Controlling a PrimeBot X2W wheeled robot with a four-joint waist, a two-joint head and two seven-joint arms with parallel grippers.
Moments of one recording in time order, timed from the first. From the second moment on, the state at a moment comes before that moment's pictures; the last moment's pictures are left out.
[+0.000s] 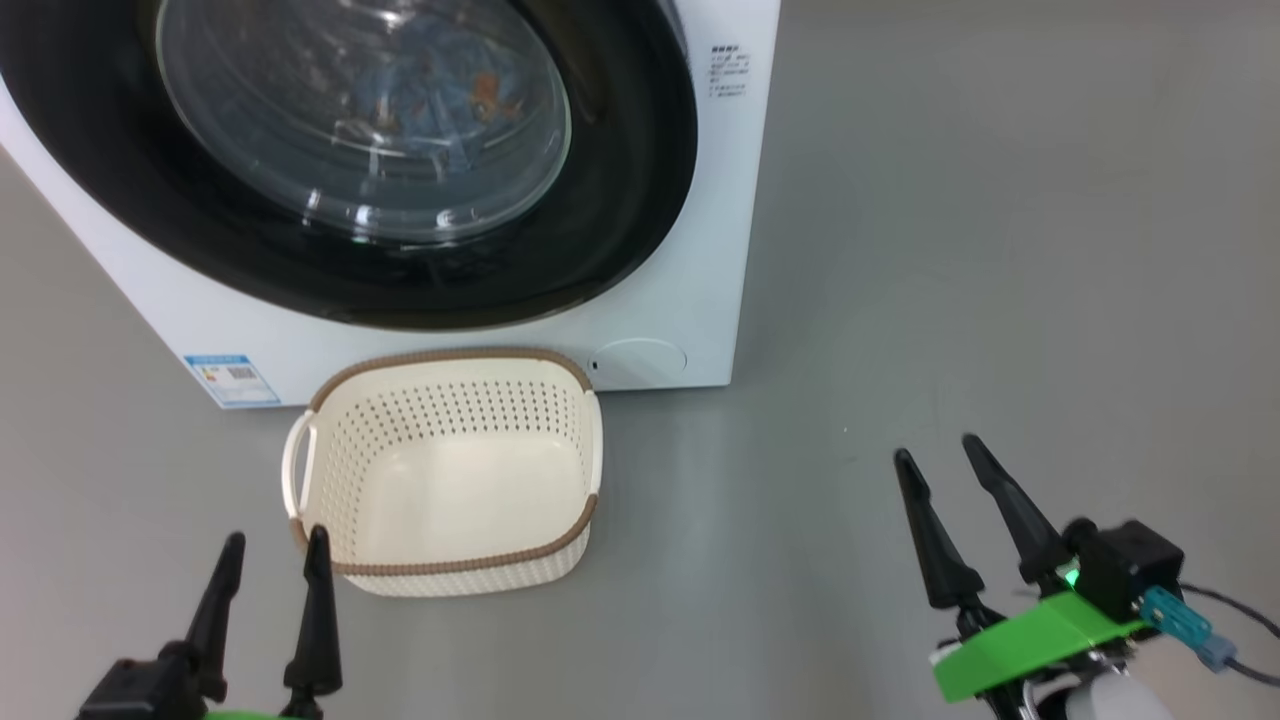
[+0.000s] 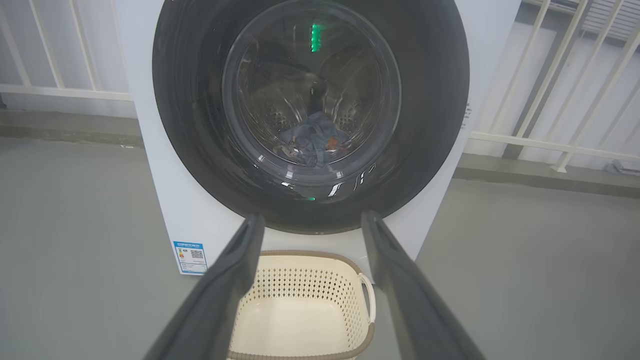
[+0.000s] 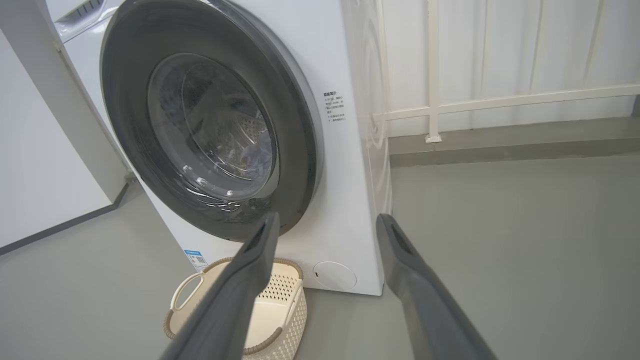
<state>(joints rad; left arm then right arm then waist) 0.03 0.05 0.01 0.05 -0.26 -0.13 -0.26 -0.13 -0.10 0.11 0.18 0.31 0.14 -0.26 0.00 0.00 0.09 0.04</state>
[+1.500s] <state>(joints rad) 0.15 0.03 0.01 0.11 -0.34 -0.13 -0.23 0.02 -0.05 -0.02 0.19 0.35 0.14 -0.23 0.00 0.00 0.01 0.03</state>
